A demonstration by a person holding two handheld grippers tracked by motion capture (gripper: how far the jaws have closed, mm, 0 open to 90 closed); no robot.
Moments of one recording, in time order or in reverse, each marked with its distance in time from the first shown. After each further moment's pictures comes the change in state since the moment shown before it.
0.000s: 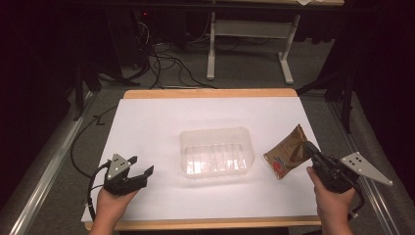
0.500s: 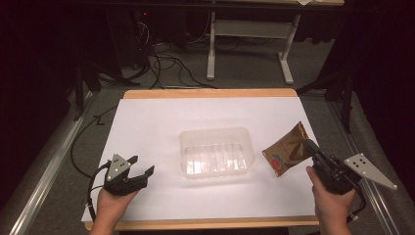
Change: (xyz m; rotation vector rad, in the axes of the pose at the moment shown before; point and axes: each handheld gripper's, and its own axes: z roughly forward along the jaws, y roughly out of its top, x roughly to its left) left arm -0.002 0.000 -0.001 -0.023 -0.005 0.013; right arm 0.013 0.011 -0.005 -0.061 0.002 0.031
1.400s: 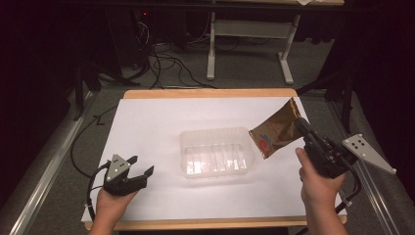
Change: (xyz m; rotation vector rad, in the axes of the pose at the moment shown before) left arm 0.000 0.000 -0.002 -0.002 -0.001 0.002; right arm 0.040 0.052 0.026 -0.121 0.060 0.071
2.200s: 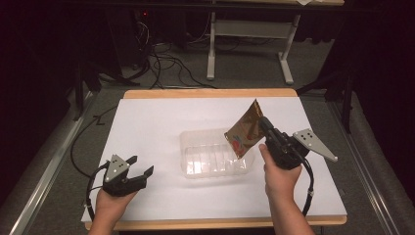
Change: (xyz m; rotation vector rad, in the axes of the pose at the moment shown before) left arm 0.000 0.001 -0.003 -0.011 -0.009 0.003; right arm 0.039 -0.045 0.058 0.066 -0.013 0.056
